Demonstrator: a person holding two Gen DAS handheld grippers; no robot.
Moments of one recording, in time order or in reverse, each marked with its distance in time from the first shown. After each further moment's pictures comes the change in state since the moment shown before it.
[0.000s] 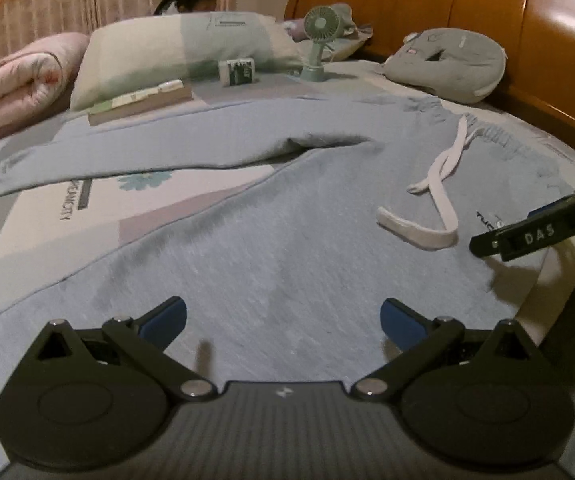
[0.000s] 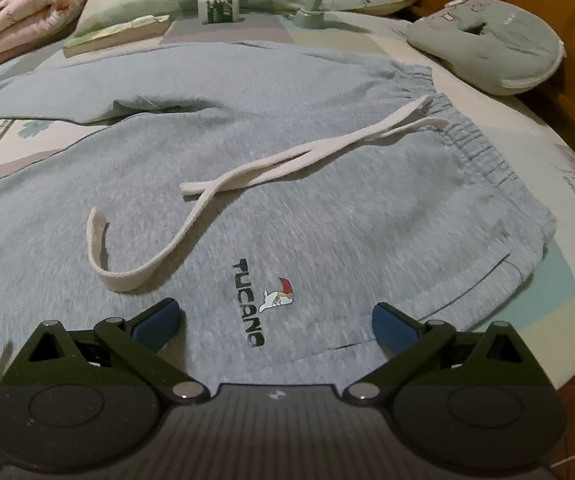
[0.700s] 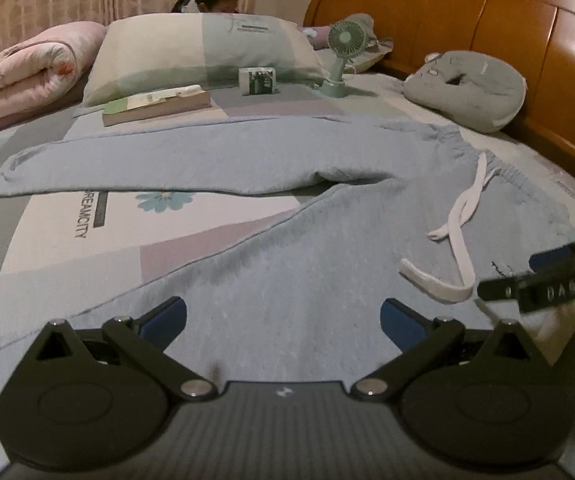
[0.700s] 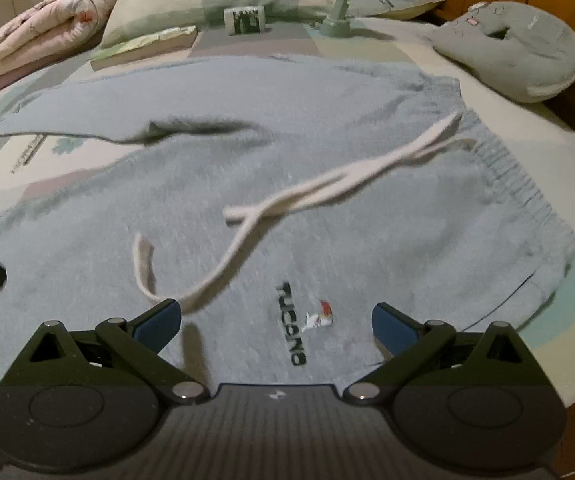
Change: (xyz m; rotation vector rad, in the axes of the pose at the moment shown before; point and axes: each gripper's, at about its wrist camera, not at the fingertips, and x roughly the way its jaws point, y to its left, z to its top) left arm 0.007 0.019 0.045 -0.056 0.014 0.001; right arm -0.002 0.002 0.004 -0.012 -0.025 0.105
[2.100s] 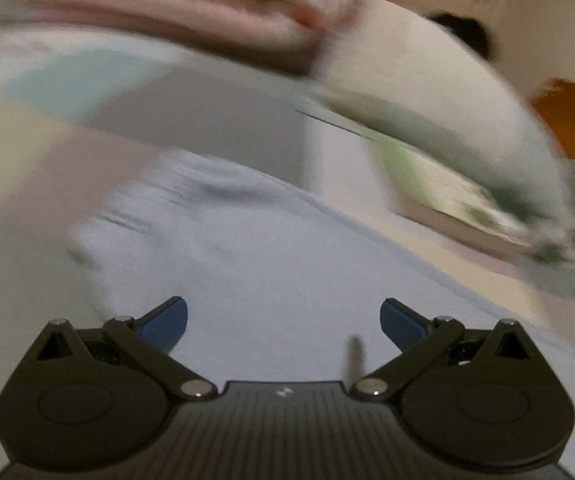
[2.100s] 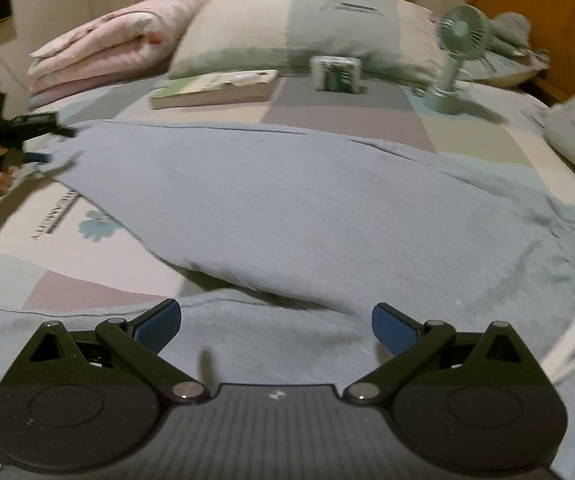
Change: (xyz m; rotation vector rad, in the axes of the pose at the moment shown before) left arm 0.192 0.409 0.134 -0.569 -0.008 0.274; right arm 0.063 0.037 0.121 -0.132 -0.130 0.178
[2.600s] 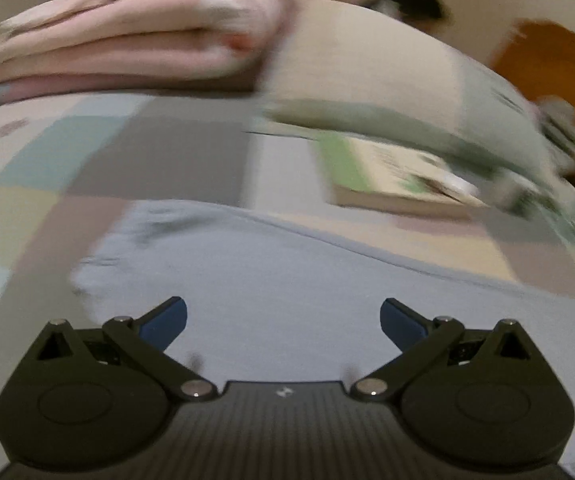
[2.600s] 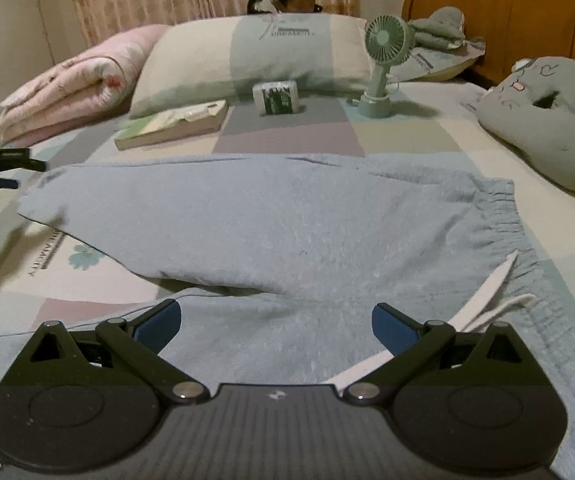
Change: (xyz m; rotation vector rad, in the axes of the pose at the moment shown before) left arm -0.074 -0.108 -0.015 0.282 0.034 -0.120; right arm -0.064 -0.028 -0.014 0.107 -0.070 -0.038
